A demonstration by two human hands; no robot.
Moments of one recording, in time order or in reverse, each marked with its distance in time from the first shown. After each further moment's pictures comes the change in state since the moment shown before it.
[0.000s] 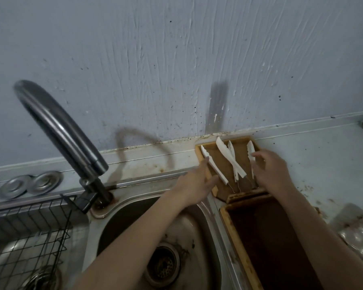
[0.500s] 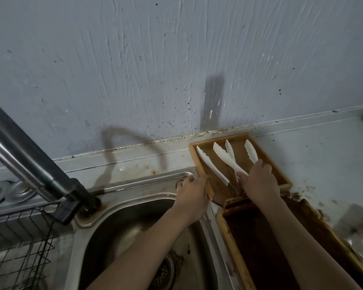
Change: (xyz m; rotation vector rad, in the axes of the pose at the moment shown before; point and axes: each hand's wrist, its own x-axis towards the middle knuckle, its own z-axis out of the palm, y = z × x) left_hand 0.018 -0.015 0.041 0.174 0.085 0.017; right_hand 0.009 0.013 0.046 -0.306 -0.097 0.280
